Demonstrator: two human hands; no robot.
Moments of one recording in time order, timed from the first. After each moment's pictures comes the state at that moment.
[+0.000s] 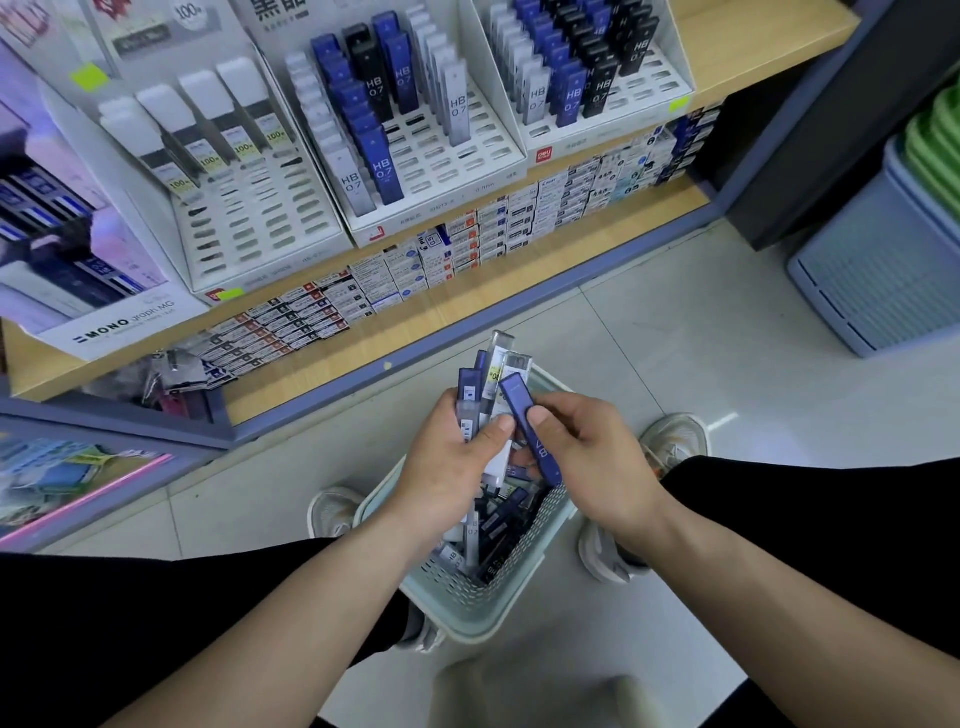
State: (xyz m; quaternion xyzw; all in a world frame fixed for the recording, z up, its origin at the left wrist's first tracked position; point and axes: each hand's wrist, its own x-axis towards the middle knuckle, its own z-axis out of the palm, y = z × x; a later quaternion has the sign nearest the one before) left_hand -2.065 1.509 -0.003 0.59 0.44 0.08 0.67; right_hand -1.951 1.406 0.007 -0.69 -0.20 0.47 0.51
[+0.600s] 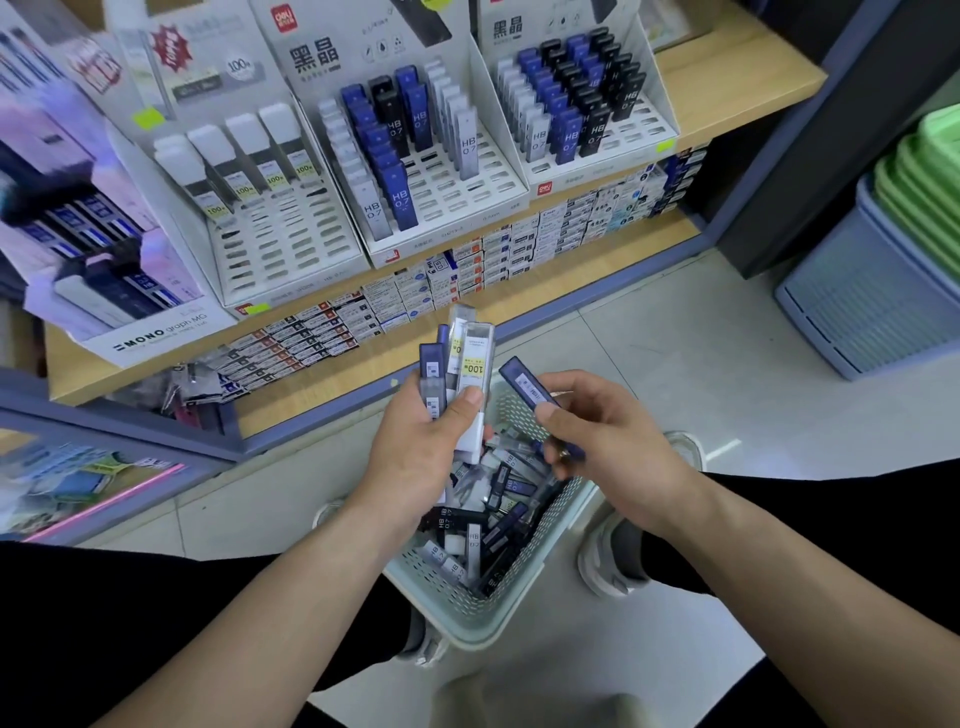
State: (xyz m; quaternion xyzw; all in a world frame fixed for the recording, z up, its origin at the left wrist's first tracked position) left_hand -2.073 1.524 0.040 0.58 0.45 0.16 0.66; right_hand -1.935 1.405 0.030 -0.61 -0.16 0.51 0.58
